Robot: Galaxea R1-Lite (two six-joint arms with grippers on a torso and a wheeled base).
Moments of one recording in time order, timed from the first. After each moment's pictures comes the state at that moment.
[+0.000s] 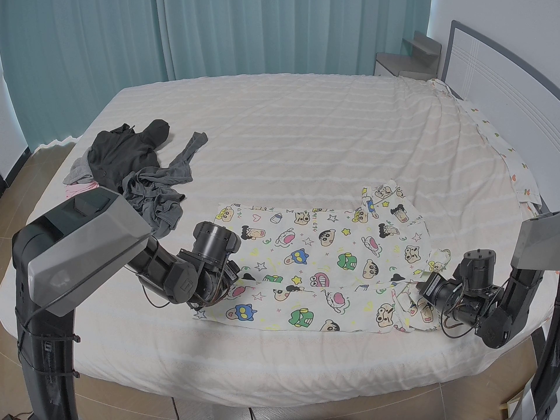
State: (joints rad) left arm -0.44 2.30 -1.17 -0.23 0.33 -1.05; right arm 0.20 2.16 -0.36 -1.28 -0.03 0.77
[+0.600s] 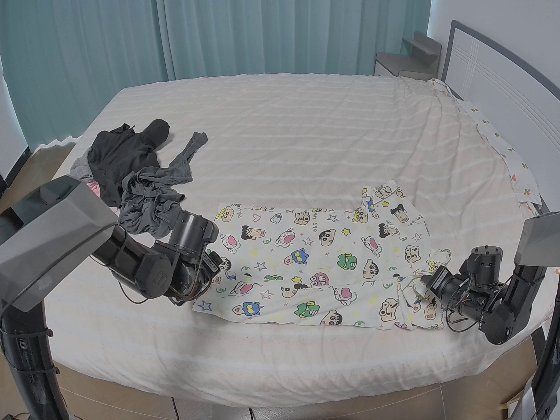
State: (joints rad) left arm -0.40 2.17 -1.06 -0.24 0.33 -1.05; right arm 0.15 2.17 -0.37 -1.33 0.02 0.79
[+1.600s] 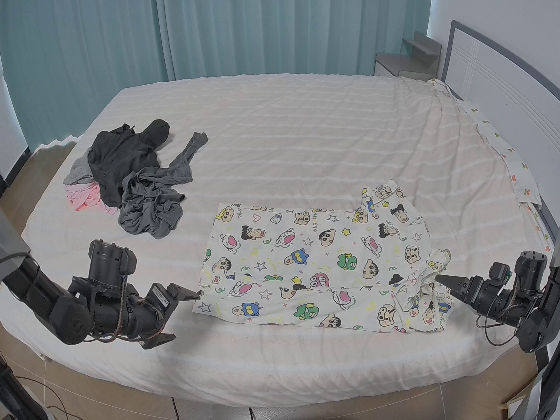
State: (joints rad) left arm -0.25 1.83 -0.49 -0.51 -0.24 -1.14; right arm -0.10 2.05 -0.13 -1.50 0.55 0.57
